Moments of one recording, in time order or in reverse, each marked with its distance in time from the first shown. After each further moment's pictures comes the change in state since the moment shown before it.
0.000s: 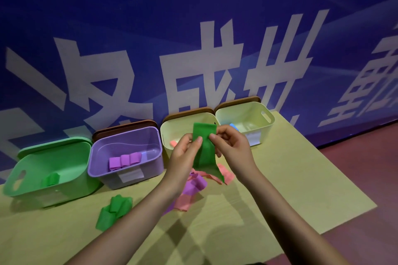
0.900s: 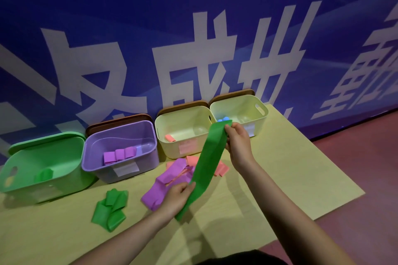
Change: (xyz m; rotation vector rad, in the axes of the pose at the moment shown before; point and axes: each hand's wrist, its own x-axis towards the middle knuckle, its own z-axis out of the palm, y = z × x) left_hand -0.025 -0.123 -0.047 0.597 -0.095 -0.329; right_hand 0.017 0.042 -0.024 0.129 0.294 0.307
